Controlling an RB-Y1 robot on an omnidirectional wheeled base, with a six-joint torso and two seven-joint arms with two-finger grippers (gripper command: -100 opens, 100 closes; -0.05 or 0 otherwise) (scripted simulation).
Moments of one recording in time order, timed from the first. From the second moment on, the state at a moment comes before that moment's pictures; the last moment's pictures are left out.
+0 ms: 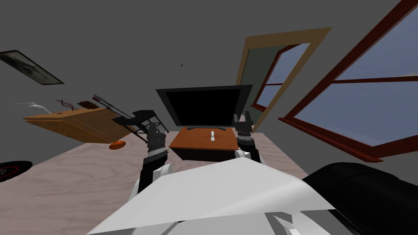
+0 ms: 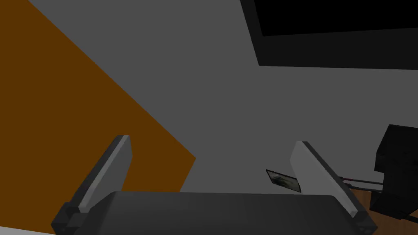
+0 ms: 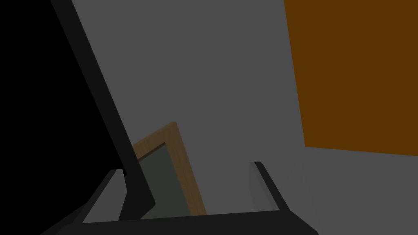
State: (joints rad) left arm 0.49 -0.04 0.06 -2.24 -0.04 -0.40 -0.17; right arm 0.50 -0.03 0.06 -2.26 -0.02 -0.65 -0.16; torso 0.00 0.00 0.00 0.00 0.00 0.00
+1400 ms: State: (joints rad) left arm 0.49 -0.04 0.06 -2.24 -0.04 -0.40 -0.17; right arm 0.46 -0.37 0.12 -1.93 0.08 -0.69 -0.06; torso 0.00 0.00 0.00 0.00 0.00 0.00
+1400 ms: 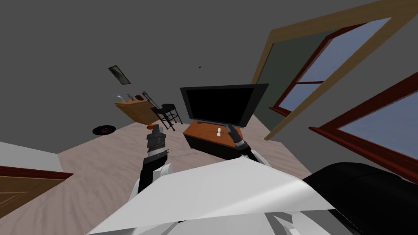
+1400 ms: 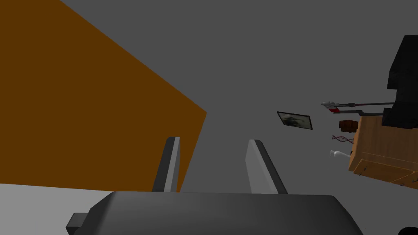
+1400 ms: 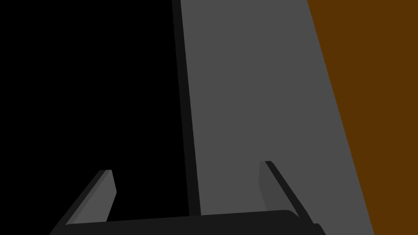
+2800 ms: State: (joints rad) left arm 0.49 -0.04 0.06 -2.24 -0.04 -0.40 -0.17; right arm 0.42 -0.61 0.26 -1.52 0.21 -0.72 0.02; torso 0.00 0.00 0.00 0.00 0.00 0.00
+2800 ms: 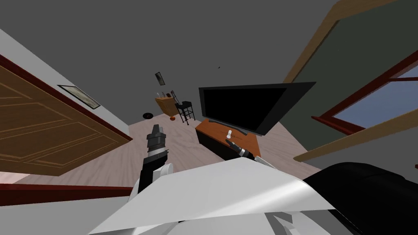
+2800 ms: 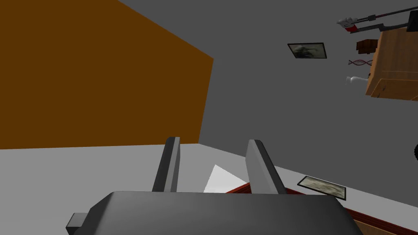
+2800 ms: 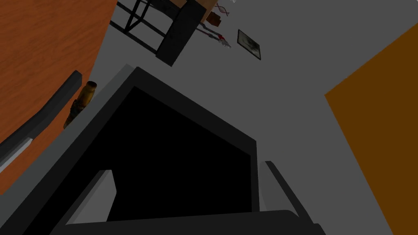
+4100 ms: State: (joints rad) left arm 0.49 -0.04 0.06 -2.24 -0.04 -0.40 -0.17; right arm 0.39 -0.80 0.42 -1.18 0.33 -0.71 0.05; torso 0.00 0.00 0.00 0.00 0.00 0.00
